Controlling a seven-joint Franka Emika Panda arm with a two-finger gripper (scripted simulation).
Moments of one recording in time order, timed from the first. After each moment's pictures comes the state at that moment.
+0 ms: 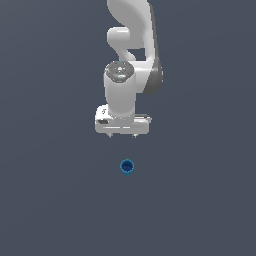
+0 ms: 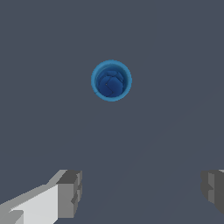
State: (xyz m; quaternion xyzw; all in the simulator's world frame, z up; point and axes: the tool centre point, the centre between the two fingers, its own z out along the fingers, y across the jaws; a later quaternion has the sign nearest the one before) arm -0.009 -0.022 0.163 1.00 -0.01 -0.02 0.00
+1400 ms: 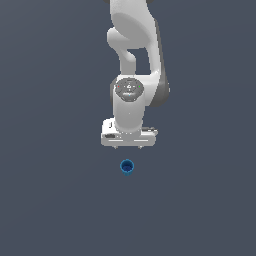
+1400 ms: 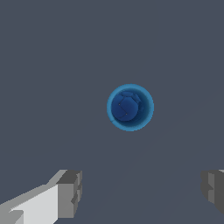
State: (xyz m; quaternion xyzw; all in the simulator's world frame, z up) arm 0.031 0.000 0.139 1.00 0.00 -0.01 0.00
